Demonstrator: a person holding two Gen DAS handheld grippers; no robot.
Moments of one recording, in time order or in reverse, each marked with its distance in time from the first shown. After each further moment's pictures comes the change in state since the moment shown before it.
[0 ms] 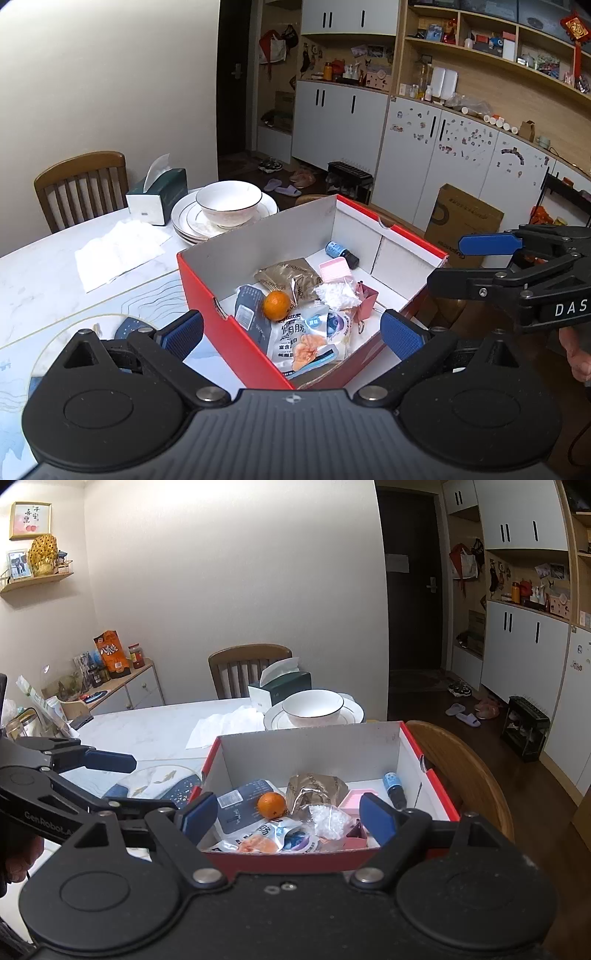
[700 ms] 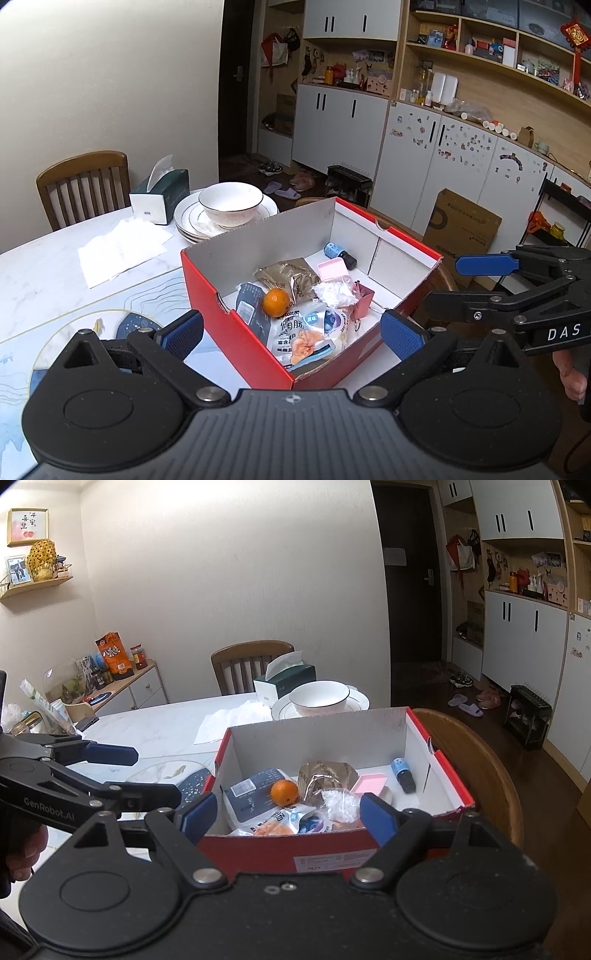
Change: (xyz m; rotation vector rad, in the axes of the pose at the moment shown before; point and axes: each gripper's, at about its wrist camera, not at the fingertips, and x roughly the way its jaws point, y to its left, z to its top) left arm -0.011 0.001 -0.006 -0.010 -0.008 -0.003; right arm -0.007 0.012 -0.012 0.028 0.013 0.005
